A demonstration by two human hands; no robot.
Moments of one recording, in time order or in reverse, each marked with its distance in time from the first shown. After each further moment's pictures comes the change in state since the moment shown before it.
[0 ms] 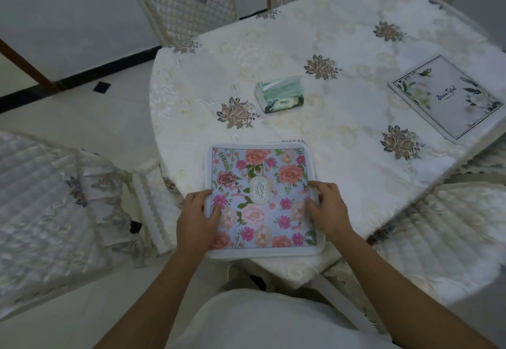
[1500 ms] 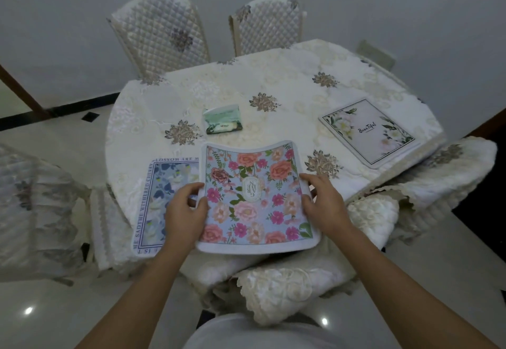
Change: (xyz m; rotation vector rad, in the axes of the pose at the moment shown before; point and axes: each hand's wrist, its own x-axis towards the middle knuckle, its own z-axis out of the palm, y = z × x) left_hand -0.072 0.161 0.089 -0.299 0.170 0.067; right_hand -0.003 0.096 -0.192 -0.039 0.113 -0.315
